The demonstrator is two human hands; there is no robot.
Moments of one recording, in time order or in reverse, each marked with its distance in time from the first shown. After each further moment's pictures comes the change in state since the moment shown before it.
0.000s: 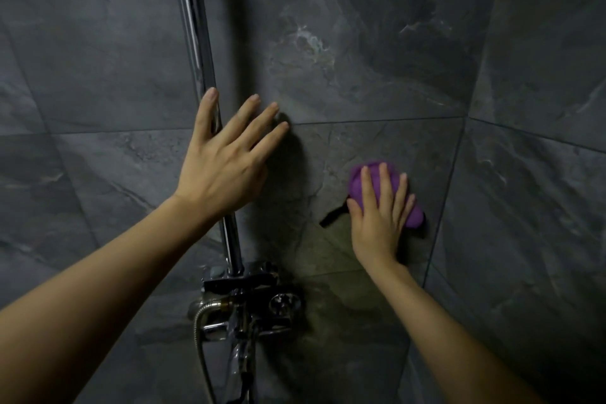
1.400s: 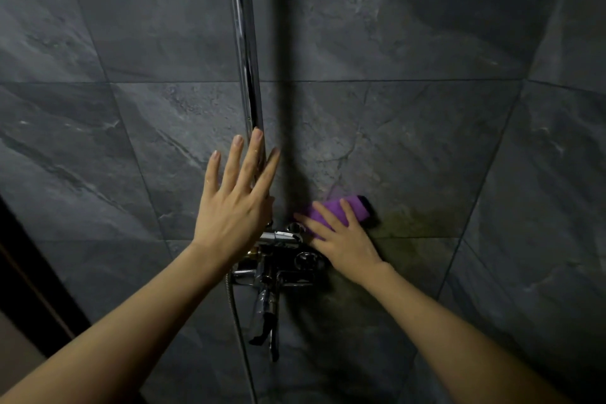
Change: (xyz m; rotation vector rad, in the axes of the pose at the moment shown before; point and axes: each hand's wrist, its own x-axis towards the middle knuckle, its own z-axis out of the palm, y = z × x) left_hand -0.116 0.054 0.010 -0.160 -0.246 -0.286; right_hand -0.084 -0.022 0.044 -0.289 -0.359 -1.029
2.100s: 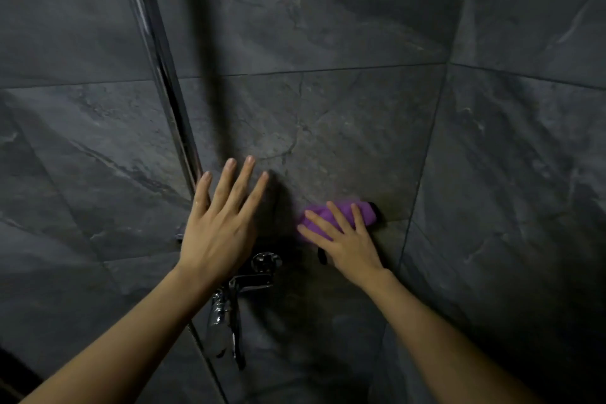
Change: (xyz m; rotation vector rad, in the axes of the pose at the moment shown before) left_hand 0.002 0.054 0.020 -0.002 -0.048 0.171; right_hand -0.085 0.027 0.033 0.081 0.028 0.310
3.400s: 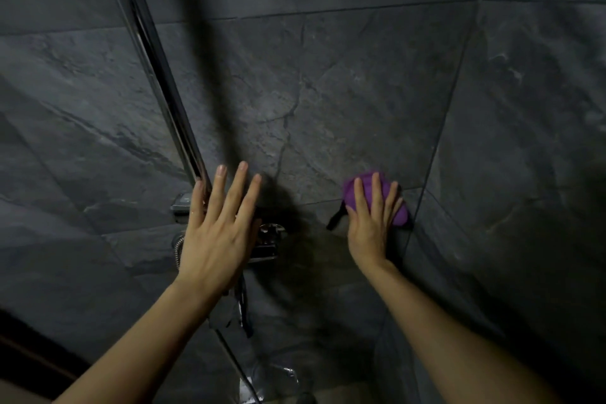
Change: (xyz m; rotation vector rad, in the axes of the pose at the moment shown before) left_hand -0.047 0.020 0.024 -0.077 -0.071 -0.069; right_hand -0.022 -0.025 0.032 0.329 0.248 0.727
